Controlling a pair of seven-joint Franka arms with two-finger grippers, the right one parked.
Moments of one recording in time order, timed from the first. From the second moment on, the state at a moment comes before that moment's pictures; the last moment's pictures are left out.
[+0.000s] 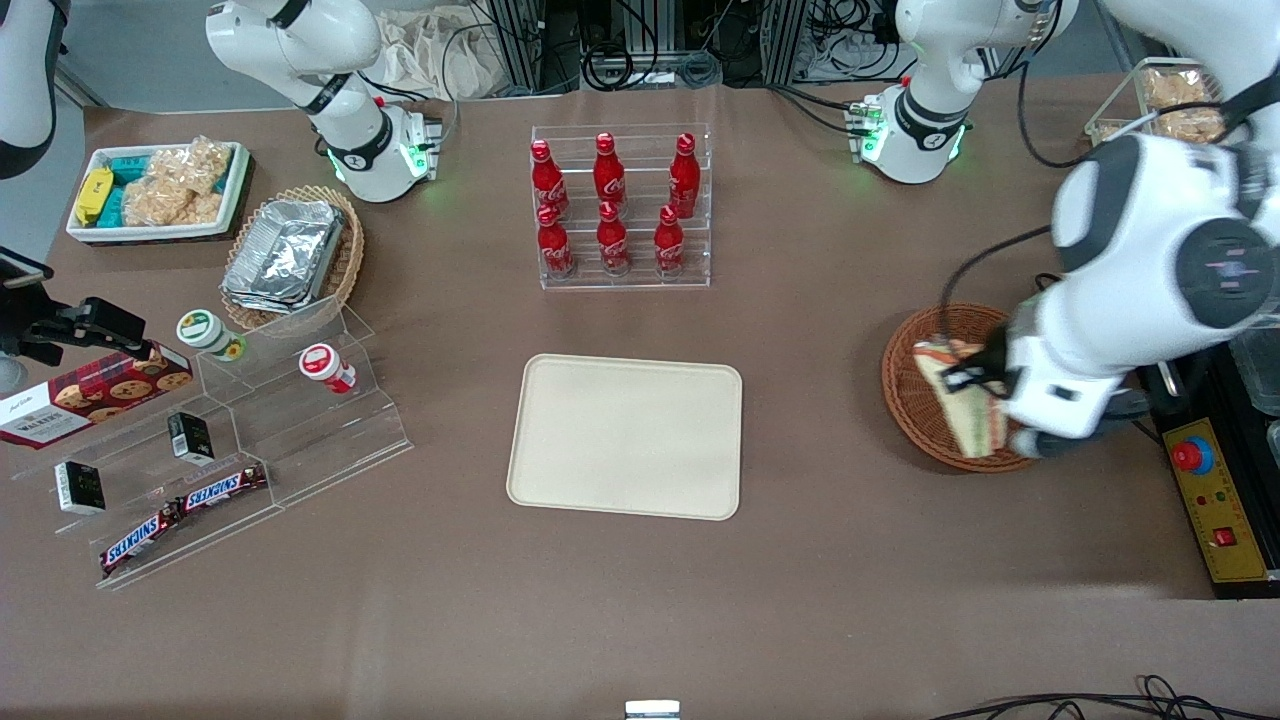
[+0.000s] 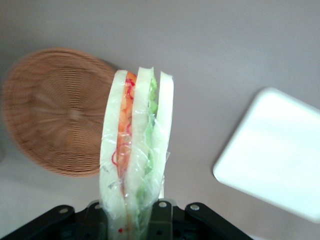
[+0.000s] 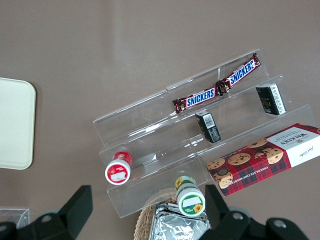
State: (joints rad) arm -0.06 0.33 -0.26 -1.47 0.00 1.66 -0.60
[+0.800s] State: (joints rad) arm -0.39 0.88 -0.28 -1.25 0.10 1.99 -0.68
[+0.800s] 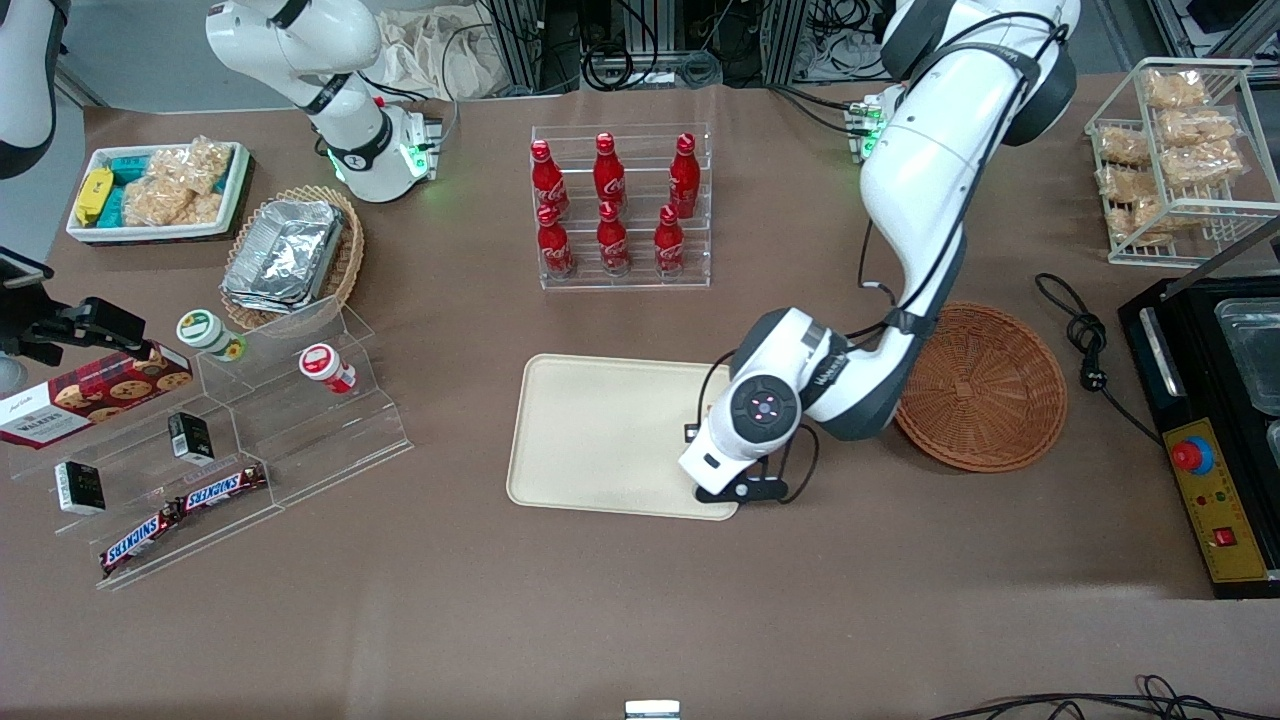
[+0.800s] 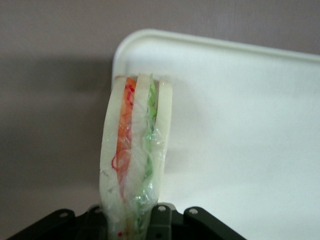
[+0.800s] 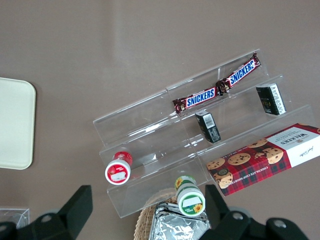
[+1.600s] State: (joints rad) arm -0.40 0.84 -0.27 -1.24 0.10 2.00 -0.69
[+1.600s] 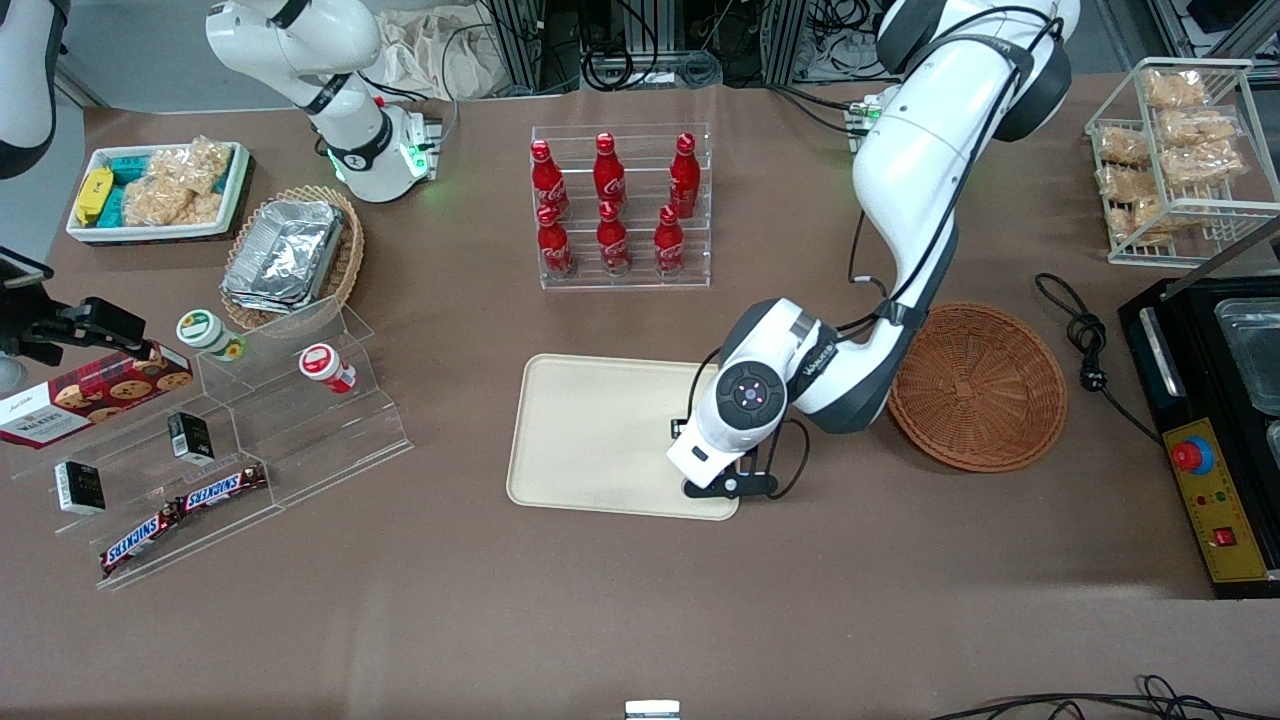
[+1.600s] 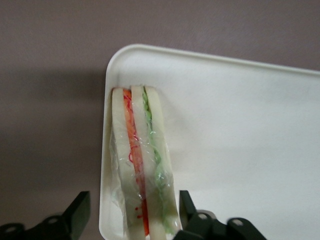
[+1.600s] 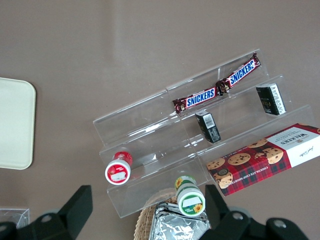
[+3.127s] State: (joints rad) arm 0.17 0.11 -0.25 -1.79 0.11 1.93 -0.48
